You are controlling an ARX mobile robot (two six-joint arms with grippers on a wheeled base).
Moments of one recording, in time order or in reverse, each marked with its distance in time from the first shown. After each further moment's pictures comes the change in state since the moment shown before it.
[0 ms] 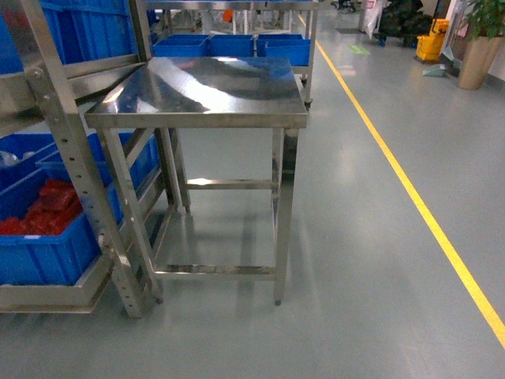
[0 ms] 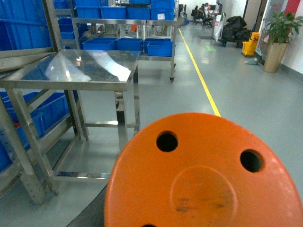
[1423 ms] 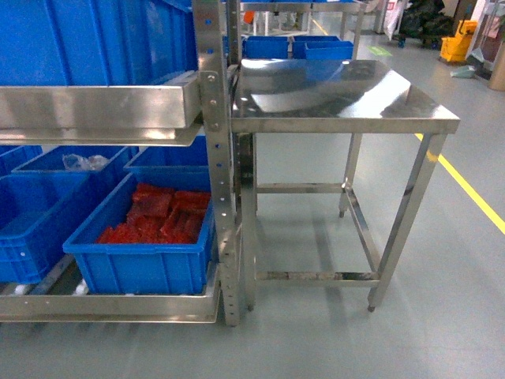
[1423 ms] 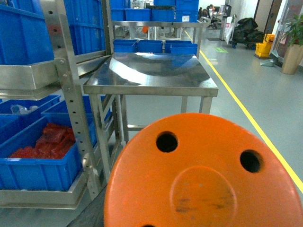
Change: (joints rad) left arm 0.000 0.000 0.000 0.006 0.000 0.000; right arm 0.000 0.000 0.000 0.003 0.002 0.000
